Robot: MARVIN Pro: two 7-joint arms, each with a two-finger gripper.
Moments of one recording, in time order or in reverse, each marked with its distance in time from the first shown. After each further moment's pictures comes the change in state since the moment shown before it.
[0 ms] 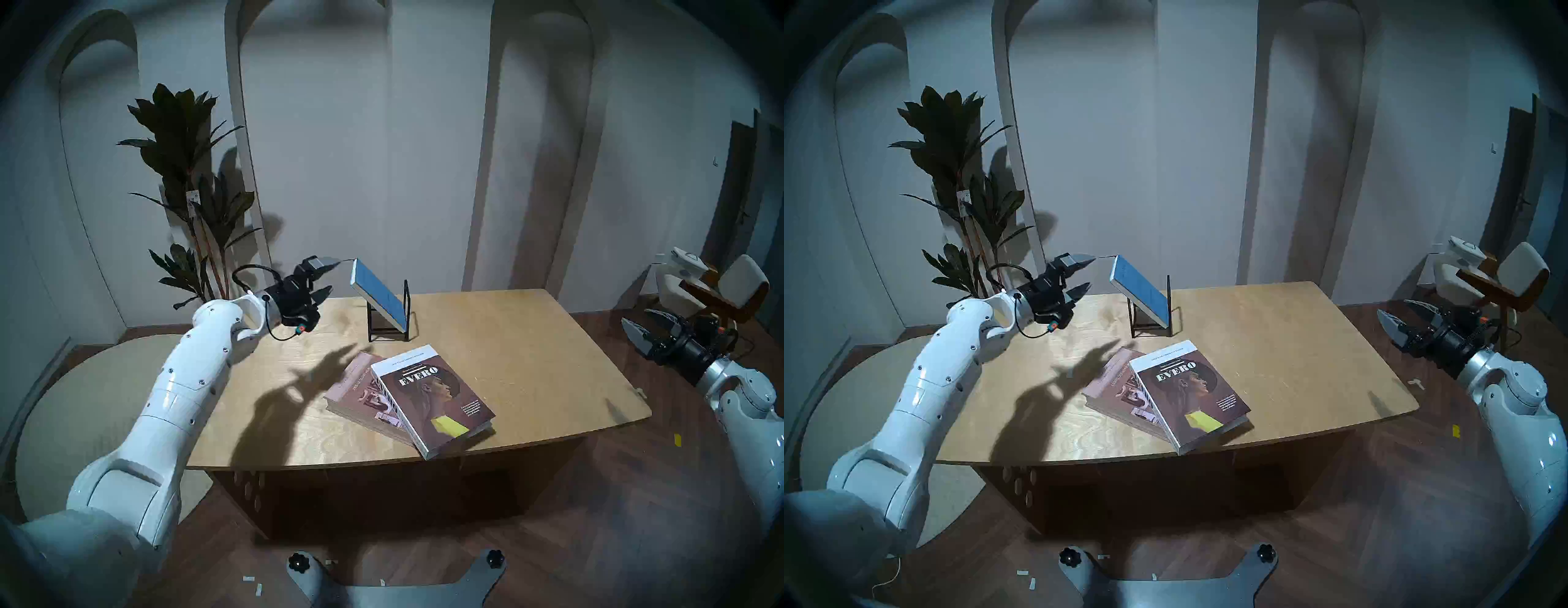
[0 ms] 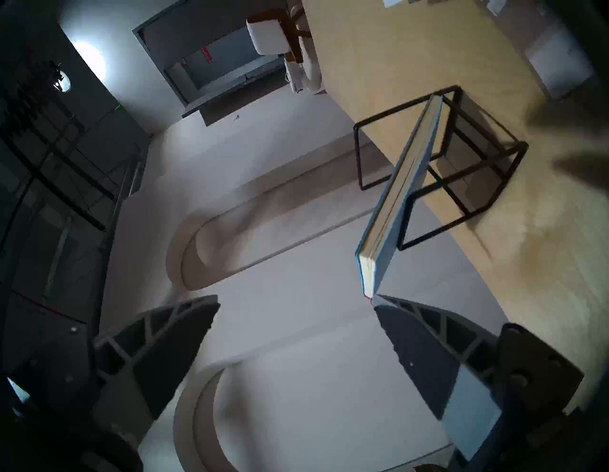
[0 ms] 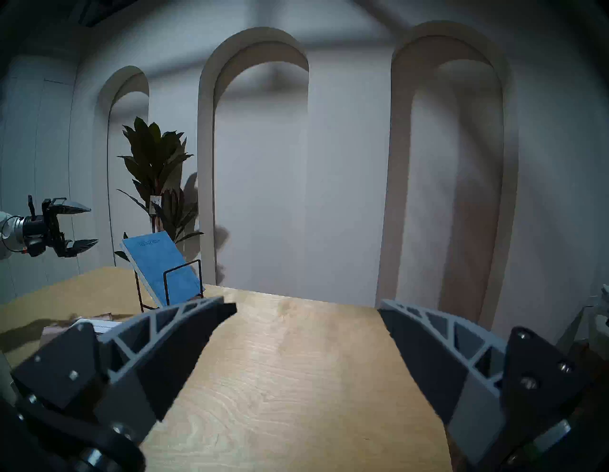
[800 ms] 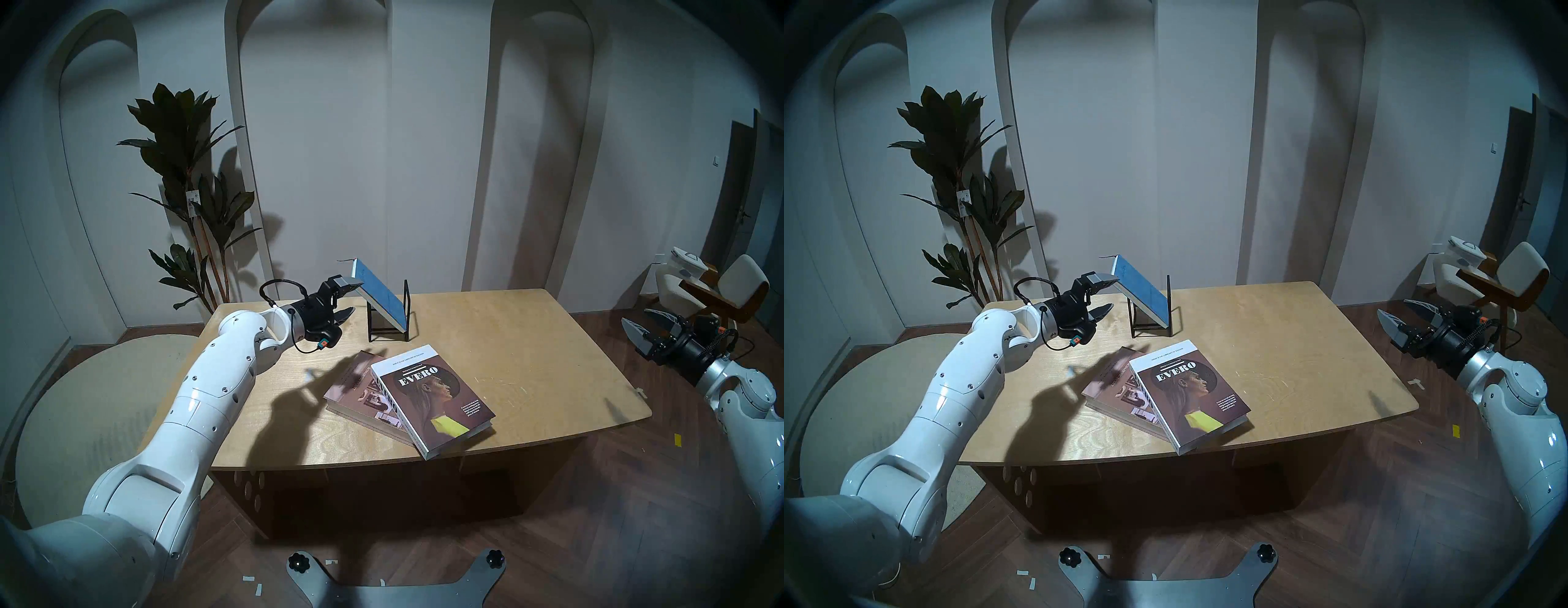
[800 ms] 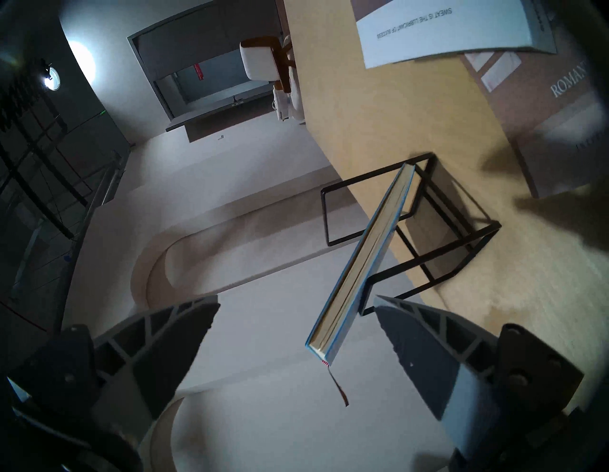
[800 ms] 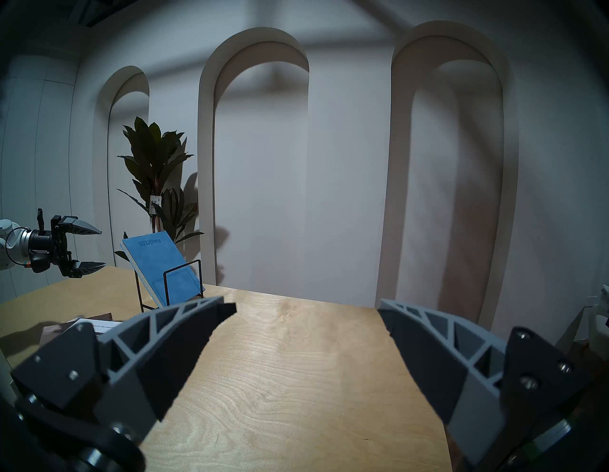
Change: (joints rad) left arm -0.049 -0.065 0.035 0.108 -0.035 -0.093 -0.092; right arm 0.000 0.000 0.000 0.000 -0.001 0.000 0.001
